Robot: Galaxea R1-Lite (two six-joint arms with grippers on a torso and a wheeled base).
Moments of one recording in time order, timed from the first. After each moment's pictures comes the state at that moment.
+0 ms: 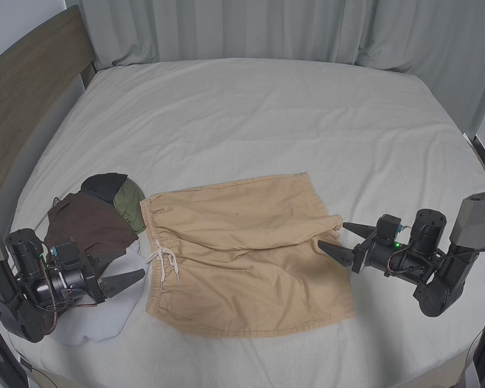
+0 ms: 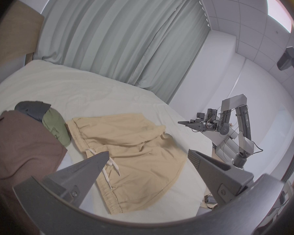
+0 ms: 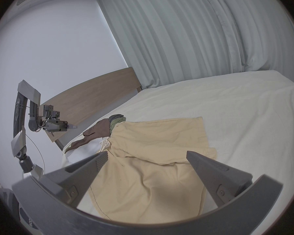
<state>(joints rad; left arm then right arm) 0.07 1.96 -0.16 -1.55 -0.92 -0.08 0.27 2.15 -0.46 -1.54 0.47 0.10</state>
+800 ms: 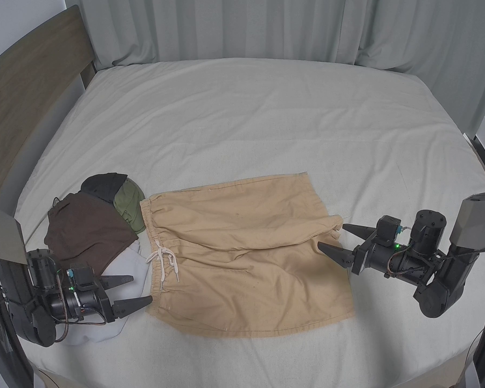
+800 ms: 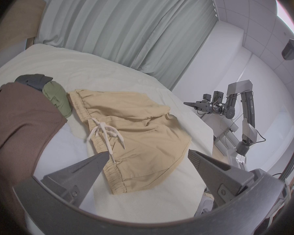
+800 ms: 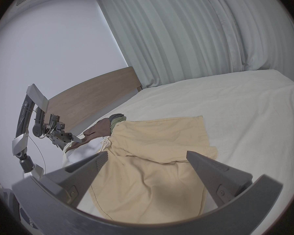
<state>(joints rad) 0.09 2.17 -0.13 -1.55 -0.93 0.06 0.27 2.15 -0.45 -1.54 0.47 0.10</state>
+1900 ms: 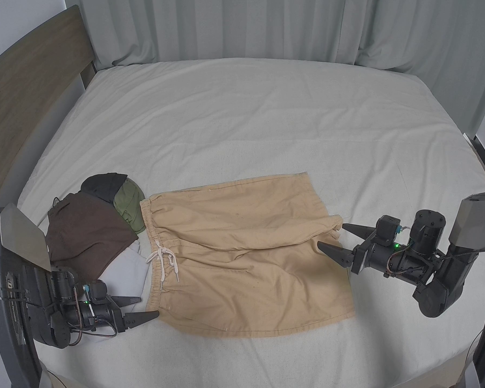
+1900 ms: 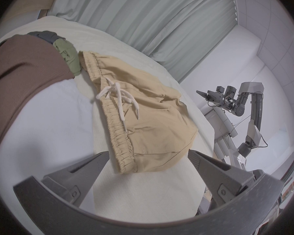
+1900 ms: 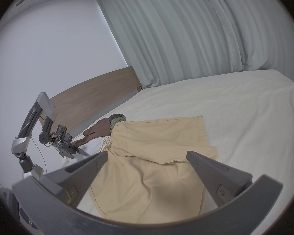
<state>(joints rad) 0.11 2.42 -0.20 -1.55 -0.92 0.06 0.27 2.16 -0.46 -1.54 0.47 0.10</state>
